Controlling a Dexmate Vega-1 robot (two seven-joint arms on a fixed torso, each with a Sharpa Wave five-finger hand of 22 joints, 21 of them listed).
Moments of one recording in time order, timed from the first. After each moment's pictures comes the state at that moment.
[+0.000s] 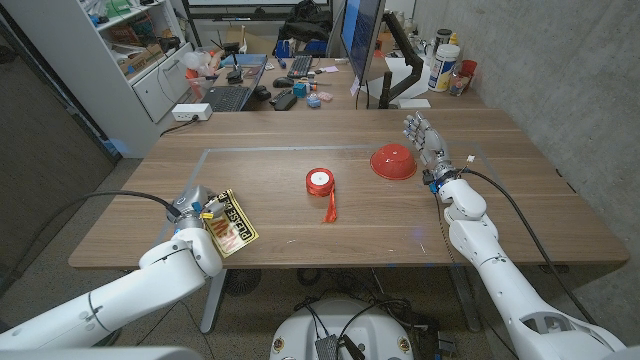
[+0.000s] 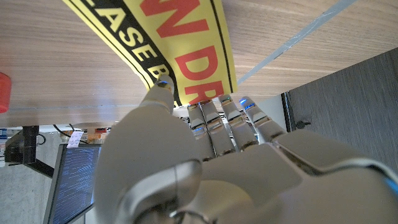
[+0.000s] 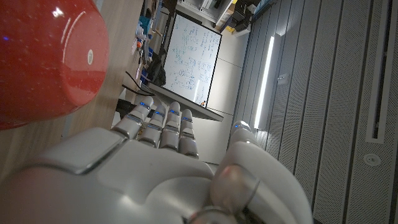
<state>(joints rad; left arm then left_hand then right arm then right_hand) 1.21 1.01 0.47 -2.30 -0.17 1.17 0.85 0.99 0.02 0.30 -0.13 0.22 0.71 -0.01 0.27 0.19 0.73 -0.11 0.23 0.19 0.50 -0.05 0.20 0.17 0.20 0.01 0.22 0.18 -0.89 -0.22 -0.09 -1.29 0.35 0.36 0.19 0.29 0.07 0.27 -0.07 0.17 0.28 0.07 0.19 0.18 0.30 0.08 0.21 0.18 0.18 0.04 0.18 0.18 0.18 0.01 0.20 0.18</state>
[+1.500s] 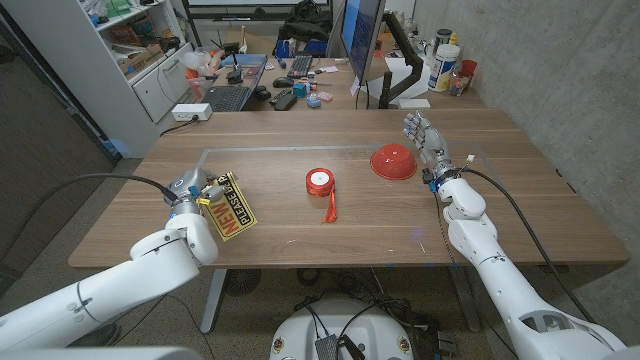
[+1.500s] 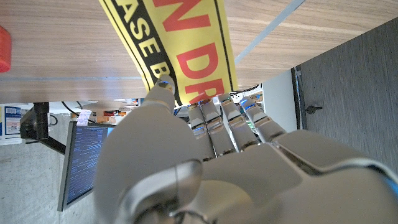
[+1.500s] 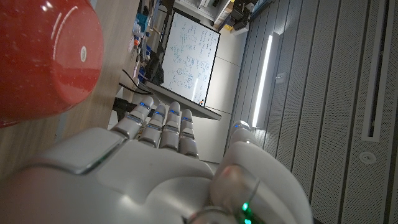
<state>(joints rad) 1.19 1.06 0.43 -2.36 -0.13 1.16 0.81 1.00 0.03 0.30 -0.13 0.21 0.72 -0.01 0.25 0.19 0.73 -0.11 0.22 0.20 0.50 -0.05 0.20 0.17 0.20 0.02 0.22 0.18 -0.89 -0.22 -0.10 -1.28 0.35 0.37 0.19 0.29 0.07 0.27 -0.08 0.17 0.28 0.07 0.19 0.18 0.30 0.08 0.21 0.18 0.18 0.04 0.18 0.18 0.18 0.00 0.20 0.18</state>
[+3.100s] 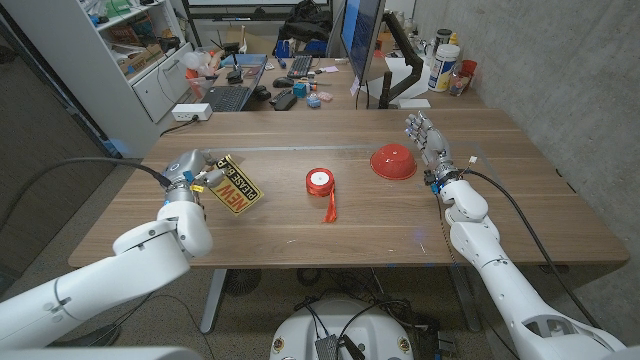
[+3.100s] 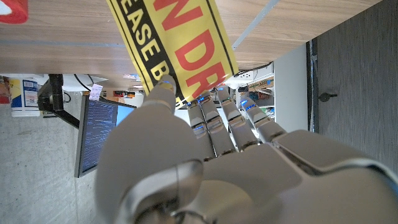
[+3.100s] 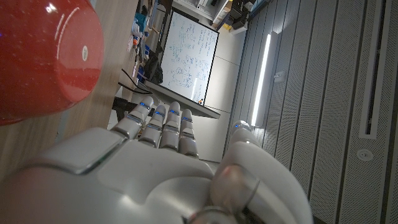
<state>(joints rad) 1.23 1.09 0.34 -2.46 -0.11 1.15 0.80 1.01 0.03 0.30 -0.13 0.21 0.74 0.00 0.25 0.19 0.76 -0.10 0.21 0.20 0.50 -0.05 0.20 0.17 0.20 0.03 0.21 0.18 -0.91 -0.23 -0.09 -1.30 0.37 0.37 0.19 0.29 0.07 0.27 -0.08 0.17 0.28 0.07 0.19 0.18 0.30 0.08 0.21 0.18 0.18 0.04 0.18 0.18 0.18 0.00 0.20 0.18</state>
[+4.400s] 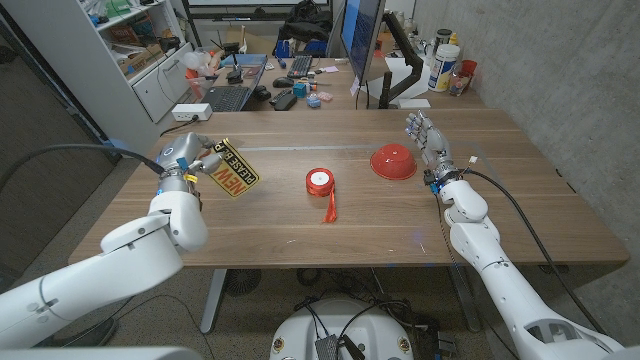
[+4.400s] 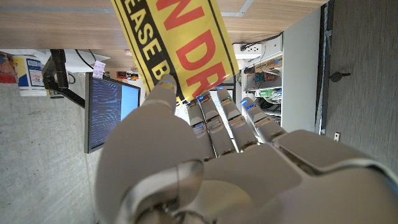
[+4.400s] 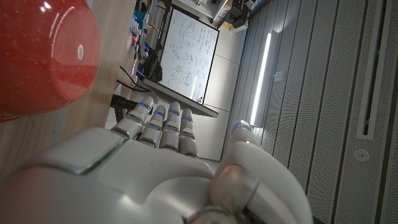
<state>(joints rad) 1.26 1.11 0.28 -2.51 -0.05 1.13 0.78 1.01 0.03 0.30 -0.12 0.20 0.77 0.00 0.24 0.19 0.78 -0.11 0.21 0.20 0.51 -0.05 0.20 0.17 0.20 0.03 0.21 0.18 -0.93 -0.24 -0.10 -1.35 0.36 0.36 0.15 0.29 0.07 0.27 -0.09 0.17 0.29 0.08 0.19 0.18 0.30 0.08 0.21 0.18 0.18 0.04 0.18 0.18 0.18 0.00 0.20 0.18</state>
